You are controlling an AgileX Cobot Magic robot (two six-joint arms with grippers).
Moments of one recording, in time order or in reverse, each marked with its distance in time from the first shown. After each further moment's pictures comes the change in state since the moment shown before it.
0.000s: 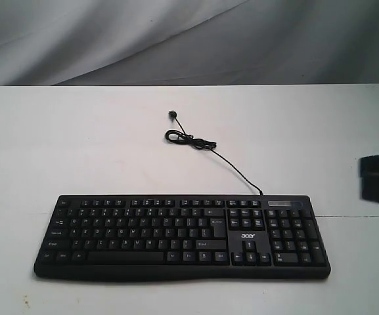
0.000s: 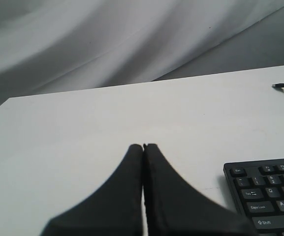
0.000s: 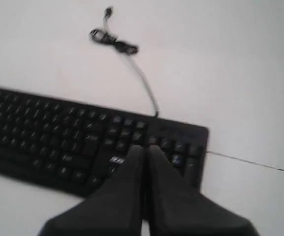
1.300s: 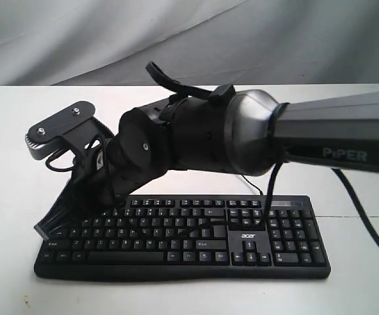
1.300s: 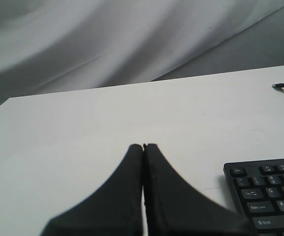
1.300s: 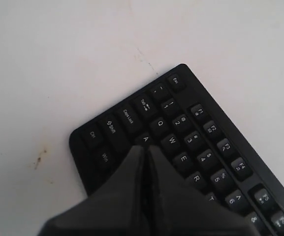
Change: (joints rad) left arm 0.000 0.000 0.000 0.000 0.000 0.000; right arm 0.570 1.135 -0.810 0.121 -0.137 -0.265
